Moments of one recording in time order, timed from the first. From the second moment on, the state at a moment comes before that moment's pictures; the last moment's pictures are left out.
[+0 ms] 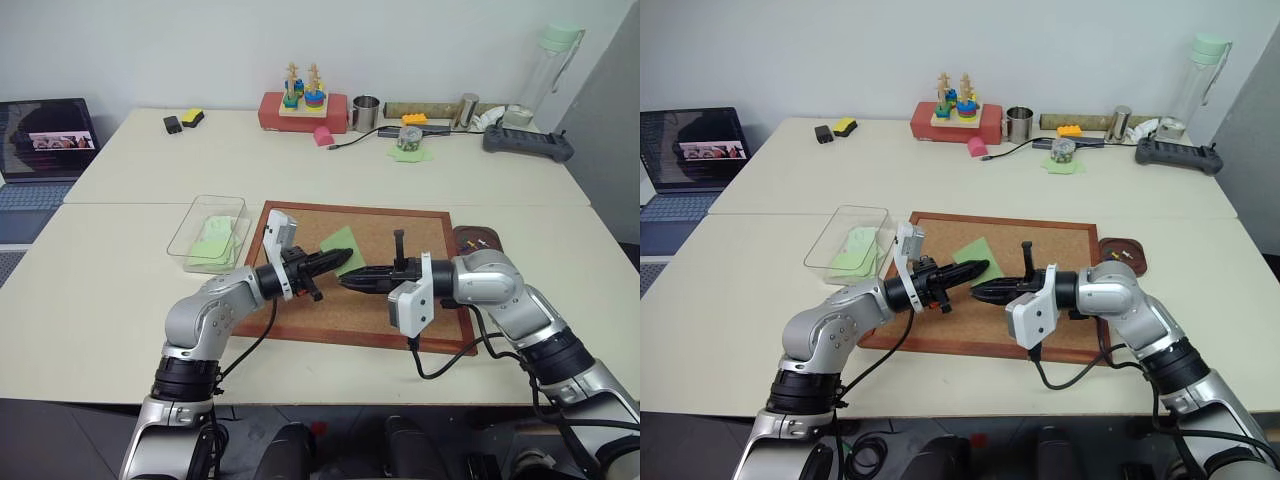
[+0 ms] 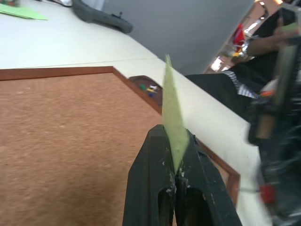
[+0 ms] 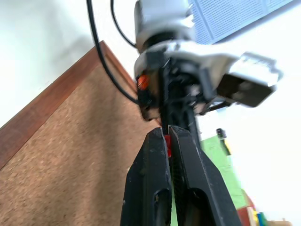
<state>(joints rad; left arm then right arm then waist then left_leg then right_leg) -0.46 0.32 0.01 -0.02 -0.63 0.70 -0.79 -0.56 -0.59 0.37 0.00 -0.14 -0.60 0.89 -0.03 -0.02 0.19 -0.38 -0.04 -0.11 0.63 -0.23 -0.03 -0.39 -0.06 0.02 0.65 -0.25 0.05</state>
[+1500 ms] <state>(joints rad) -0.43 0.28 -0.06 -0.07 -0.49 0.56 -0.73 -0.38 -0.41 -0.15 0.16 -0.01 0.35 0.23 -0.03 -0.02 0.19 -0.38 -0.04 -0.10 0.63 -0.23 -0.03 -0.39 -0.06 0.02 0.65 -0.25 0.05</state>
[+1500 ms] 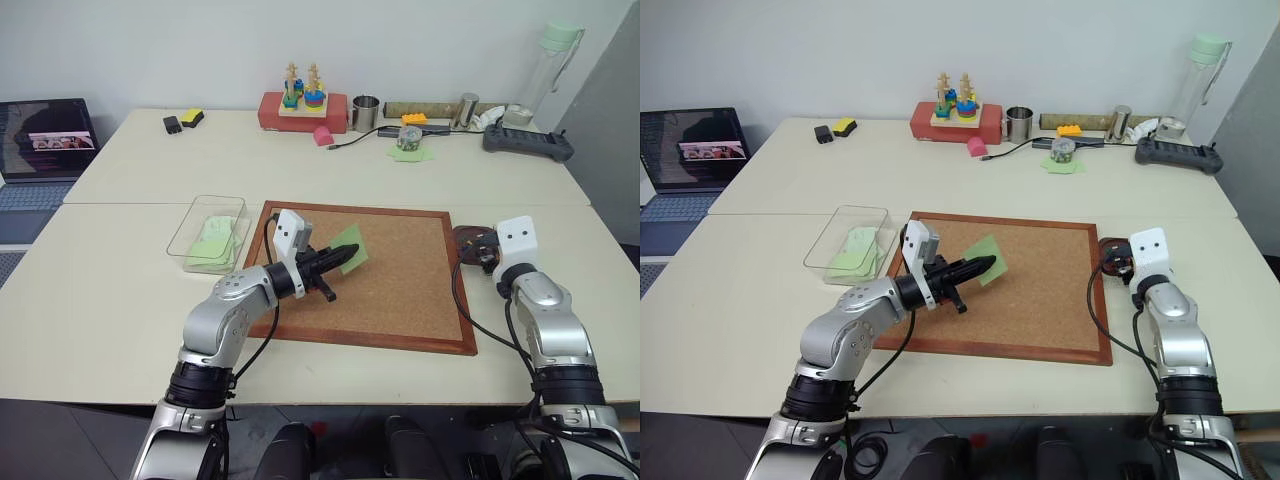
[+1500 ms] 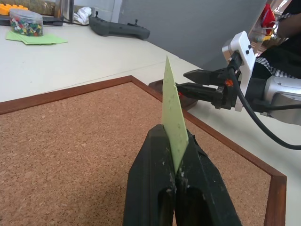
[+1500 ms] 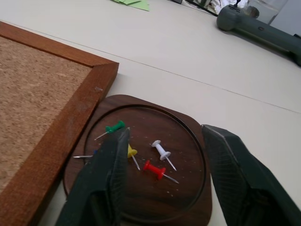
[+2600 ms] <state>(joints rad) -0.44 0.49 0.29 0.05 -0.27 0.47 -0.29 -0.58 -0.62 0.04 -0.36 0.58 0.69 0.89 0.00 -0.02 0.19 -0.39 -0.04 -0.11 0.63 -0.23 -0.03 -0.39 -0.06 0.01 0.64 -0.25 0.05</state>
